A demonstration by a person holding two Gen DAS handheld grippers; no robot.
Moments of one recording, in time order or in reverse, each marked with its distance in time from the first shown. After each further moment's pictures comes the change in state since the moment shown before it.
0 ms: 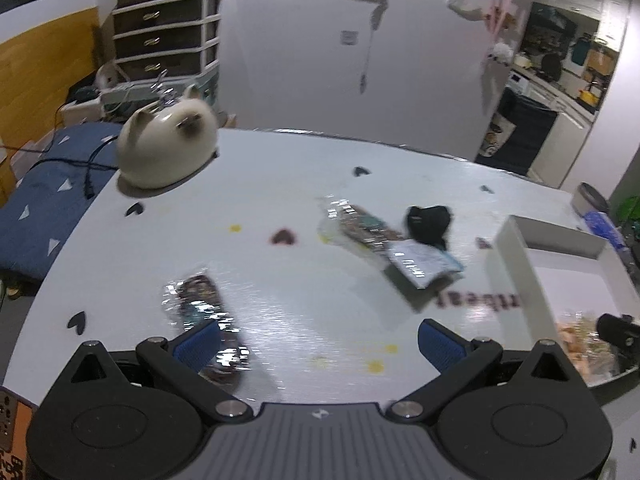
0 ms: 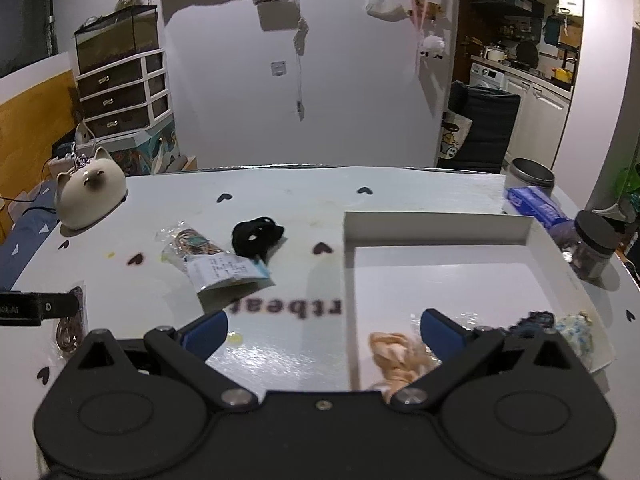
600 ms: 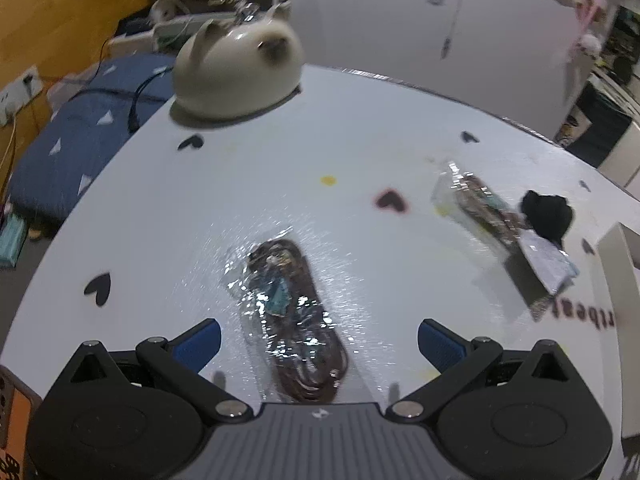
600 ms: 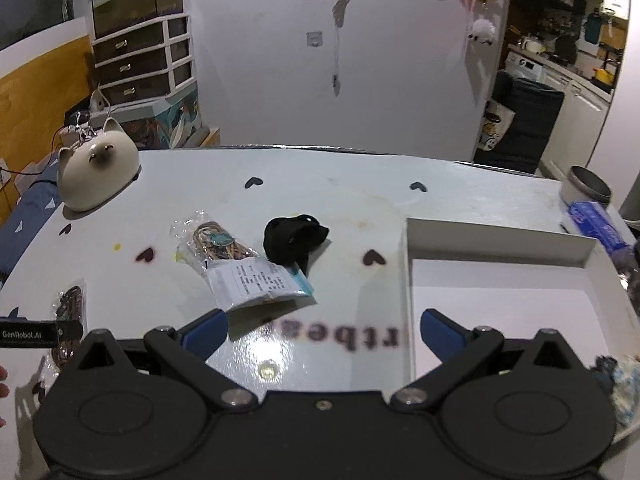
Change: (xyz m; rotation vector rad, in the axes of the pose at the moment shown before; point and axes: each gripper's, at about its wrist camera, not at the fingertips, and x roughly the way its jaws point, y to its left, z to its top) left arm 0.079 0.070 0.003 -0.133 0.135 0.130; right arm 0.077 0.041 0.036 -0.071 0.086 0.059
